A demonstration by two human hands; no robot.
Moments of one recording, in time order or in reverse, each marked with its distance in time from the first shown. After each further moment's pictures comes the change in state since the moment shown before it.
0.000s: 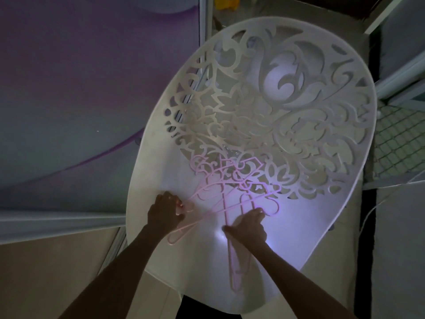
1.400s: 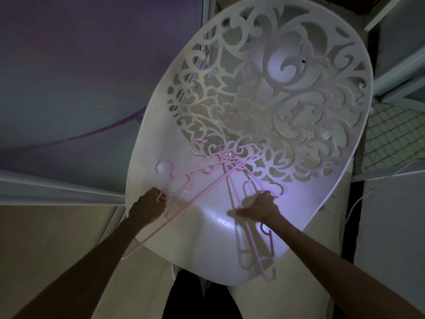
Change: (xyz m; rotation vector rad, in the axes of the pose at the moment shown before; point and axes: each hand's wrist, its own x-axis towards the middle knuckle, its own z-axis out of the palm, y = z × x) left_hand -0.037 -0.028 -0.007 -0.405 -0.186 -0.392; right_hand -0.010 0.025 -0.038 -0.074 -0.082 -0.027
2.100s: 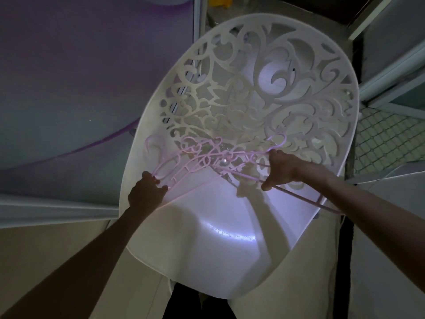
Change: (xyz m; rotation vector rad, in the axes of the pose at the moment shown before) left_hand 0.008 0.062 -0.021 0.044 0.313 0.077; right_hand -0.005 -0.042 -0.137 -0.531 0.064 -0.210
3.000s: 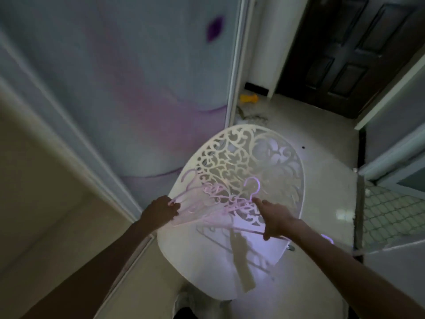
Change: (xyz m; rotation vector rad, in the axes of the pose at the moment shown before) left_hand -0.196 0.026 -0.145 -0.287 -0.049 0.056; right_hand -0.183 0.024 -0.007 -0.214 0.247 -0.364
